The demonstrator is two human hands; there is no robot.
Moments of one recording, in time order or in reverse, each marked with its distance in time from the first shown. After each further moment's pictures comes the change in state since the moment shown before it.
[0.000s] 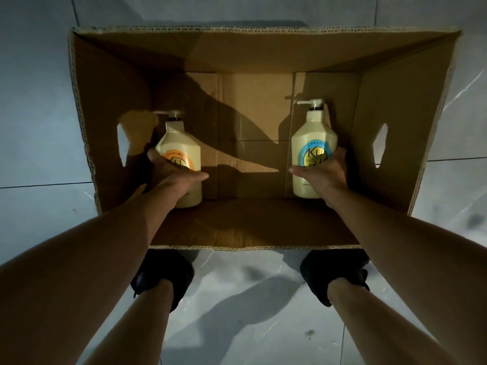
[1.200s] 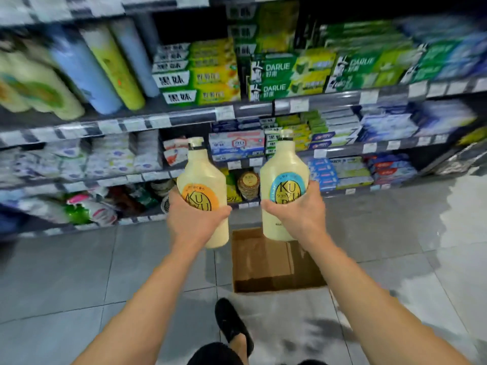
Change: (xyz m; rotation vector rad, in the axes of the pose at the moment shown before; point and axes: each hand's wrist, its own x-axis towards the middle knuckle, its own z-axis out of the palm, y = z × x) left_hand -0.556 -0.003 -0.542 -0.509 0.300 0.812; right_hand -0.687 -0.245 -0.305 0.404 0.255 -0.706
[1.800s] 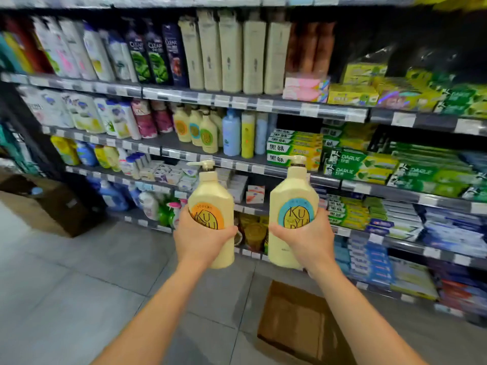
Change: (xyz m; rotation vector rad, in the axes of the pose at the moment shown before) left_hand -0.150 -0.008 -0.177 -0.180 0.435 0.010; right_hand -0.163 -0.090 -0.023 0.088 -0.258 -0.387
